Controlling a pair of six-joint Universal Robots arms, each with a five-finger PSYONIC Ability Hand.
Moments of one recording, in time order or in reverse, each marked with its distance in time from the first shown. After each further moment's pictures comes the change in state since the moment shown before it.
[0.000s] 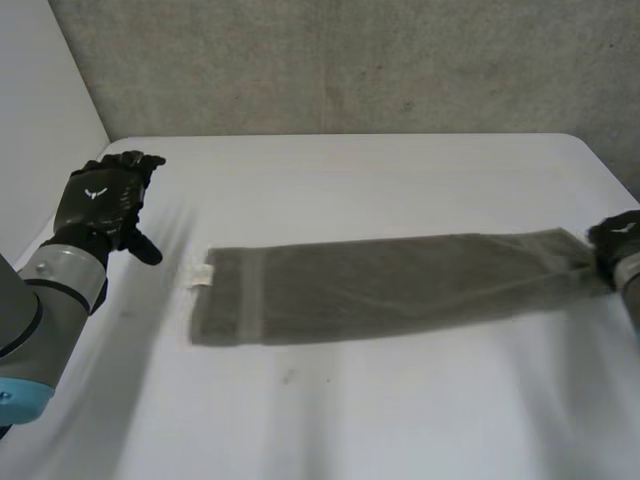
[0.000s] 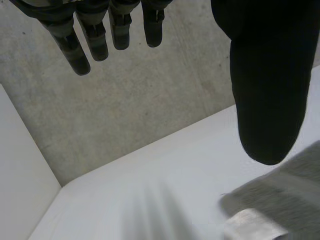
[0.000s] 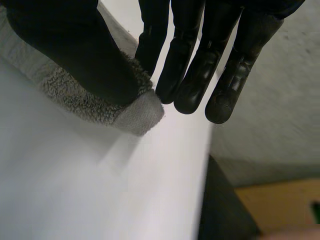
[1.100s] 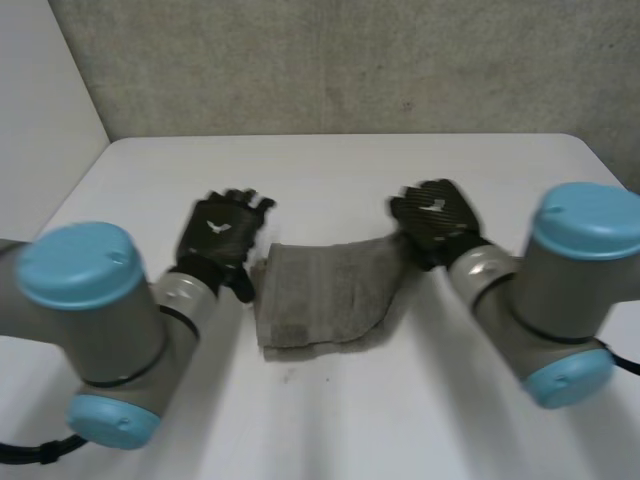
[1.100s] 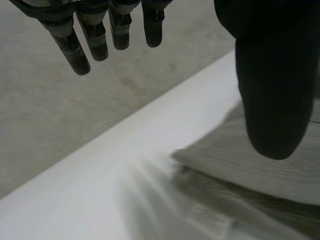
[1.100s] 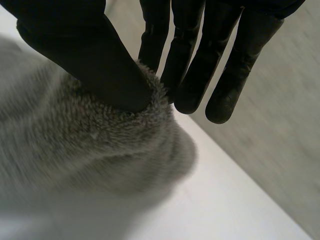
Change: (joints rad) left arm -0.351 -0.234 0.193 -0.079 -0.136 0.108; right arm 0.482 -0.067 -0.022 -0.072 -0.195 0.420; left_hand 0.000 0.000 0.000 0.000 -0.002; right_hand -0.072 -0.004 0.000 0.001 0.006
